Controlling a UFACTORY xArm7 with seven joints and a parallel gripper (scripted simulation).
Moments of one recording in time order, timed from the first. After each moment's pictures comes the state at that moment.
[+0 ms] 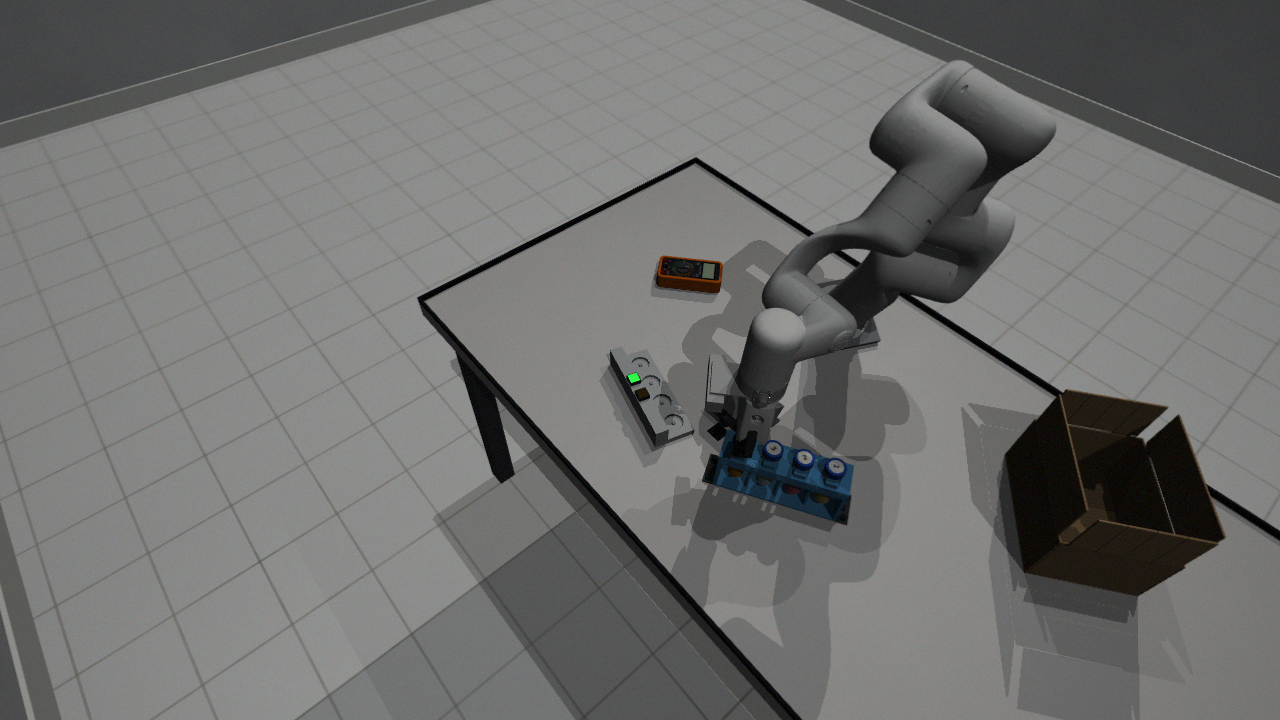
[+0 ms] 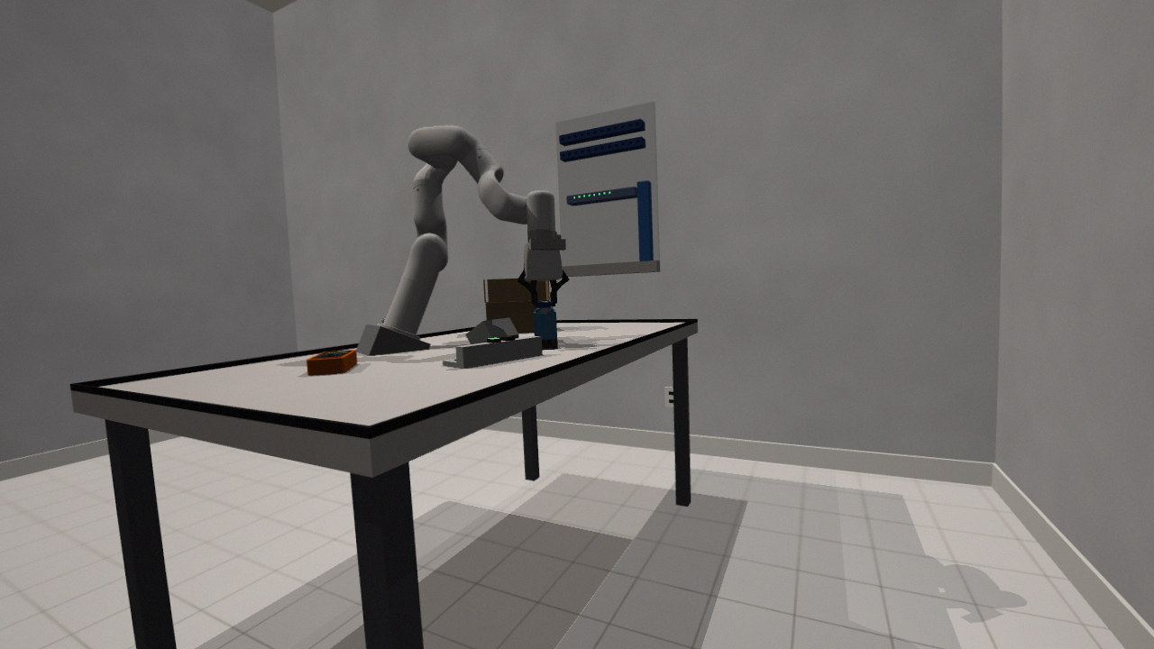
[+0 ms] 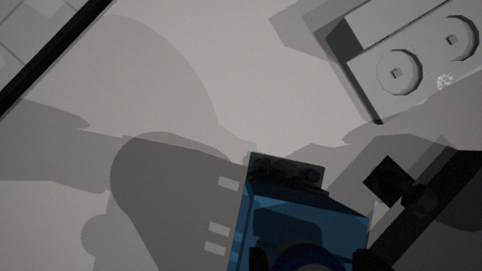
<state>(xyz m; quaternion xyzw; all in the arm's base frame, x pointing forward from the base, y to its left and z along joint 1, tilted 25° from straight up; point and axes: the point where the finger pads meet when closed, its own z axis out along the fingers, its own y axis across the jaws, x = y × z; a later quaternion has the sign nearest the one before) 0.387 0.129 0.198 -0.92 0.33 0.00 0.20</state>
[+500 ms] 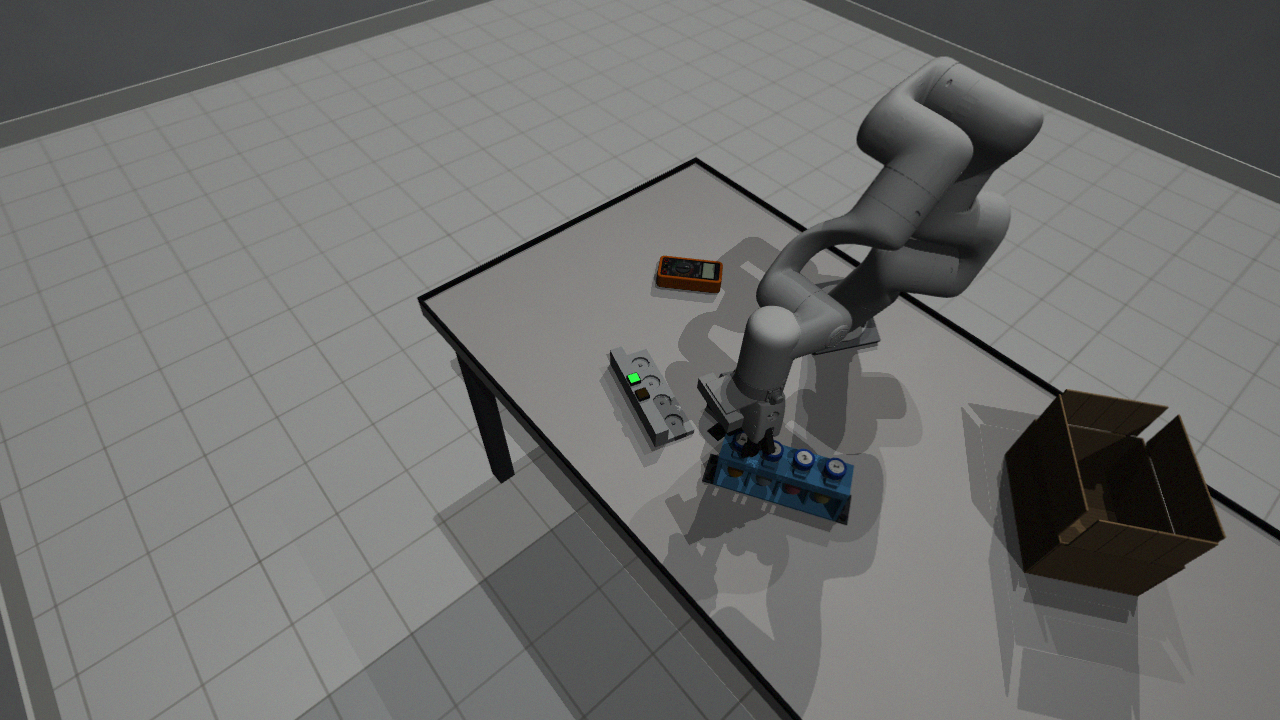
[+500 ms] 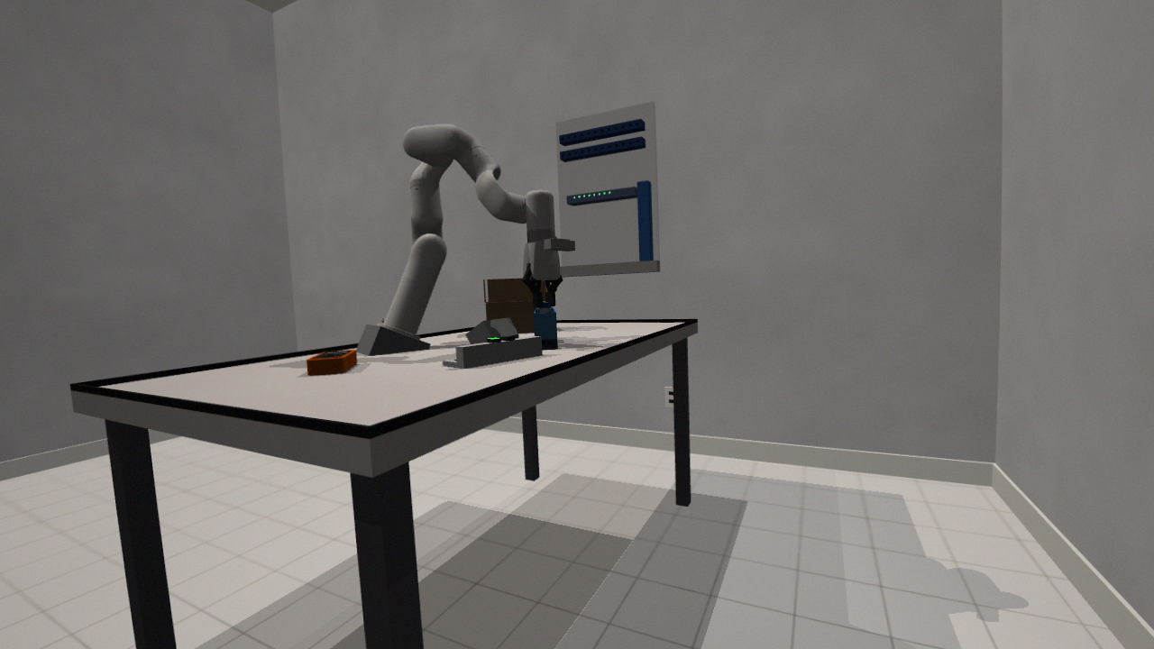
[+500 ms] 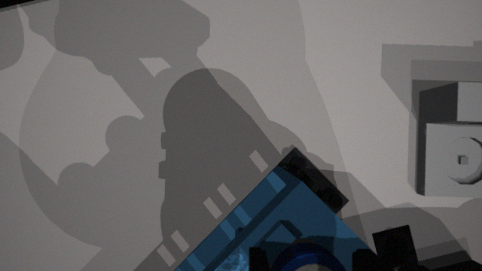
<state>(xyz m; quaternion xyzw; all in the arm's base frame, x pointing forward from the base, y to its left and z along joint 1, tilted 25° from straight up) 0.387 0.129 0.198 -0.98 0.05 -0.05 0.21</state>
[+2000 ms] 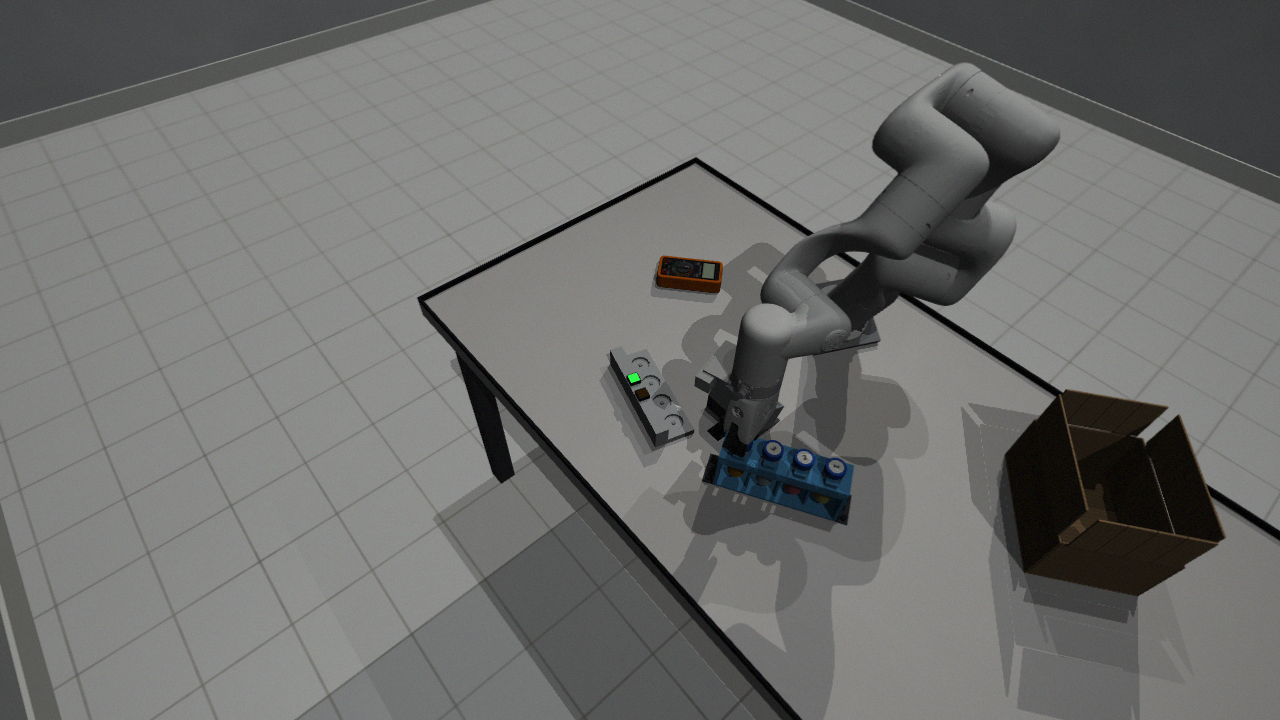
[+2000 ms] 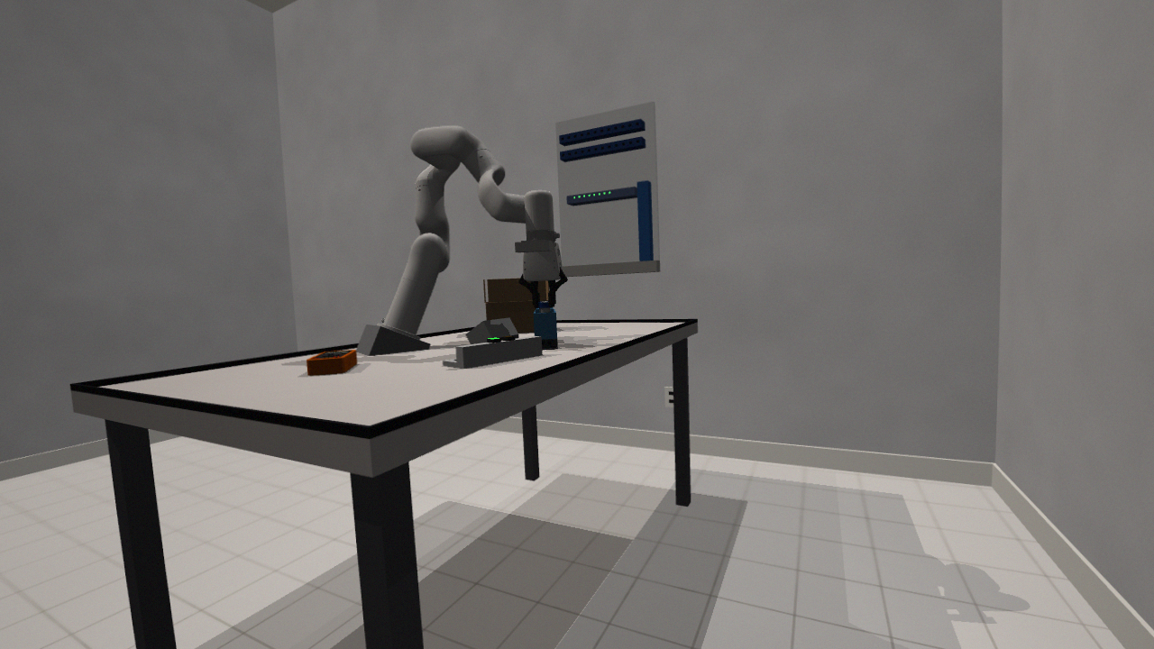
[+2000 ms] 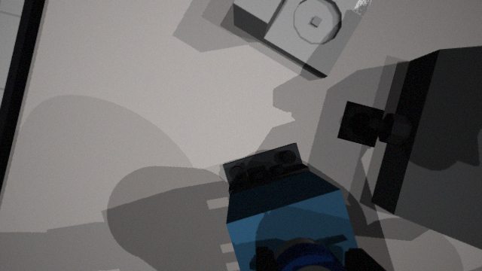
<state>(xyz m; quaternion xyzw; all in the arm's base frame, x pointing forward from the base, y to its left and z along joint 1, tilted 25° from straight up) 0.387 0.129 0.197 -0.81 0.54 0.07 0.21</state>
